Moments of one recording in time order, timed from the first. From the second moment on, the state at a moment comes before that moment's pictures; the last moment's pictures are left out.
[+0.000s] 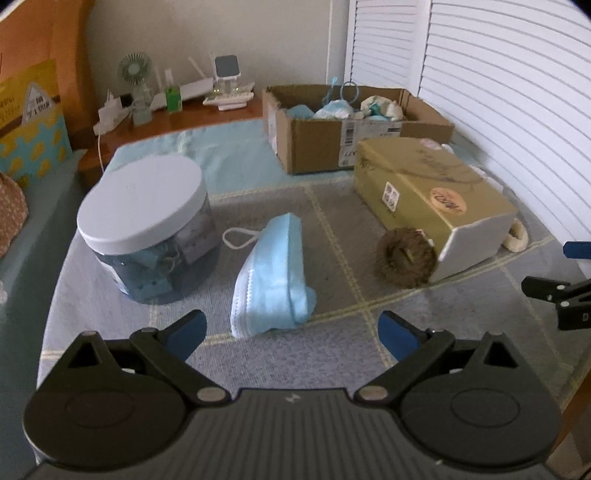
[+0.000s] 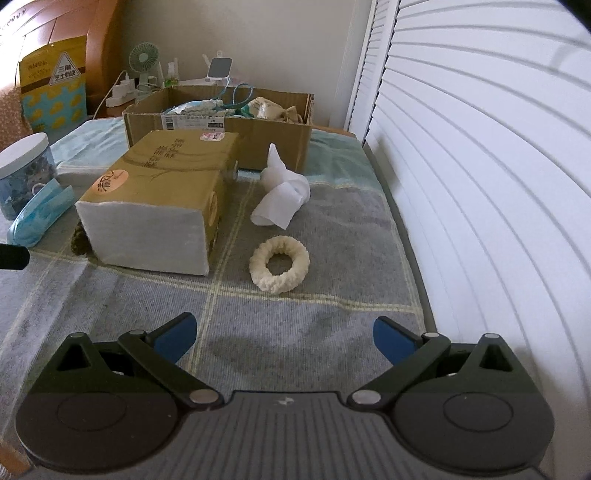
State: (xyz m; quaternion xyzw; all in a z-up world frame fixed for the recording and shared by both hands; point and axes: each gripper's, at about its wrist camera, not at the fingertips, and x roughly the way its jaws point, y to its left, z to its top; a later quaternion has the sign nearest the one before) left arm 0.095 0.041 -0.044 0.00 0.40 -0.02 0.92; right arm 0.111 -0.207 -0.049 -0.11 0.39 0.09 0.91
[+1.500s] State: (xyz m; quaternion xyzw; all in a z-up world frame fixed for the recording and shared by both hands) left arm 0.121 0.049 -0.052 -0.04 0.39 -0.05 0.92; right arm 0.123 -0.201 -0.052 -0.13 0.38 0.10 0.91
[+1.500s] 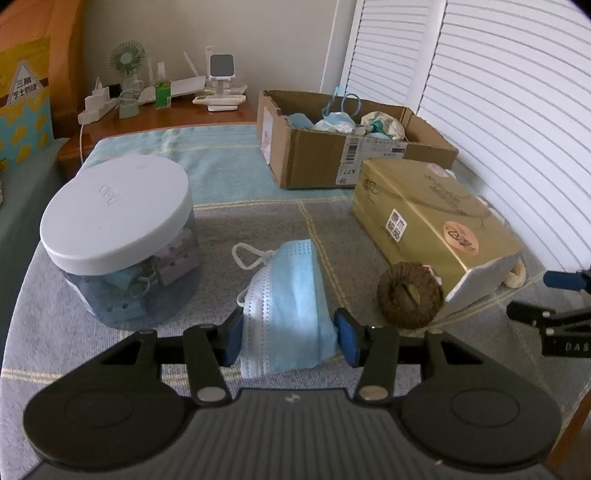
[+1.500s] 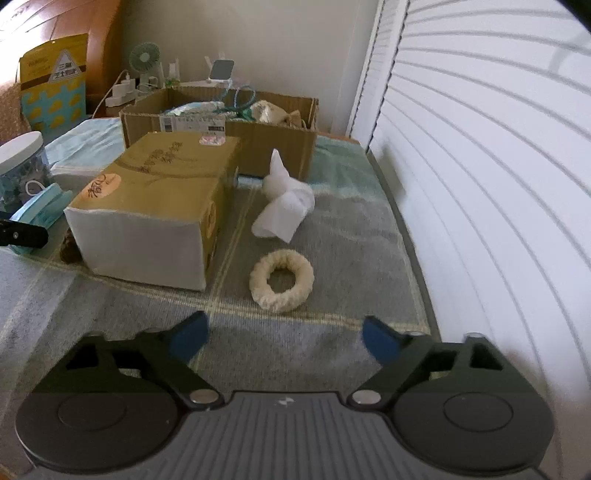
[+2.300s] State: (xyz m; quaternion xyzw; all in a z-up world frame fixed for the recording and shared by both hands) left arm 0.119 0.043 -0.051 -0.01 0.39 -0.09 0.91; right arm 0.130 -0.198 -0.041 -0.12 0.38 0.12 0.91
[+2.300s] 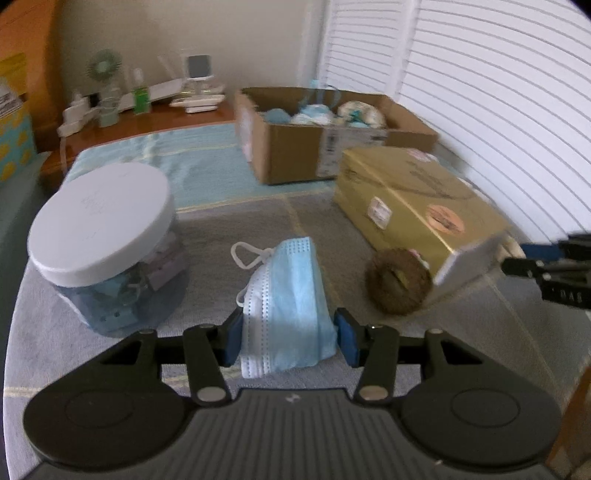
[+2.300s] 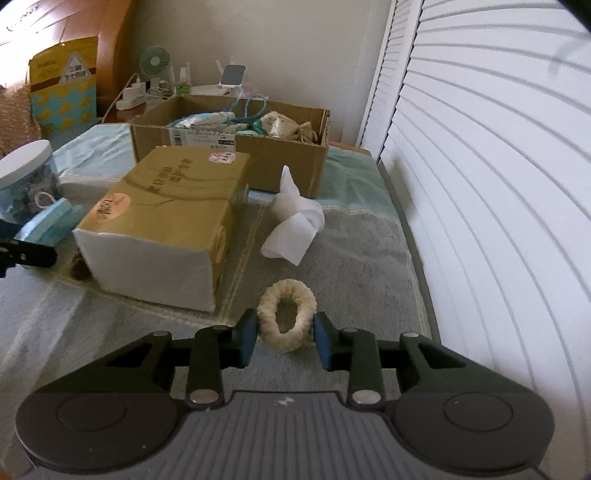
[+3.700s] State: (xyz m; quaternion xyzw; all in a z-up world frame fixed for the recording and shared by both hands) left arm 0.124 0.047 -0.030 0.00 0.42 -0.11 0.90; right arm 0.126 -0.201 -0.030 -0.10 0.39 0.11 0.91
